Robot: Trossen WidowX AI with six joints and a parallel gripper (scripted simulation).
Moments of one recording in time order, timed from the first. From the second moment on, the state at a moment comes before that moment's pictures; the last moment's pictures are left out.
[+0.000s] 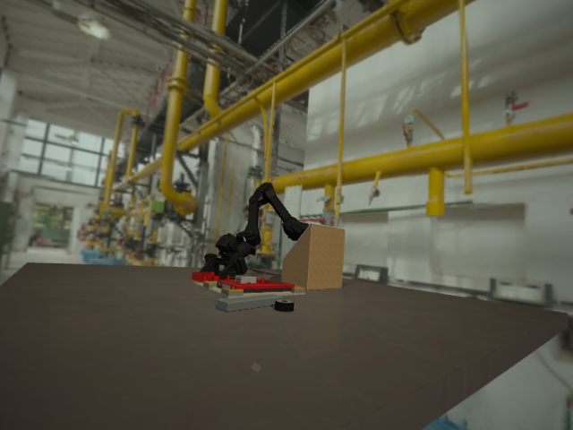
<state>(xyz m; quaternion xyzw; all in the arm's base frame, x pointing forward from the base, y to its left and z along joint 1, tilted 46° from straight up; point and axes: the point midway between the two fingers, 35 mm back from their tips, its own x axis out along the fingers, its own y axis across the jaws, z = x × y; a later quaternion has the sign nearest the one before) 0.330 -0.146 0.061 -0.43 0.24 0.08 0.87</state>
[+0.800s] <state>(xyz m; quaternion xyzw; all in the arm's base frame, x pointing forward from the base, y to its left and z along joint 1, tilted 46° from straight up) 0.330 -0.140 0.067 -0.43 0.24 0.08 0.87</state>
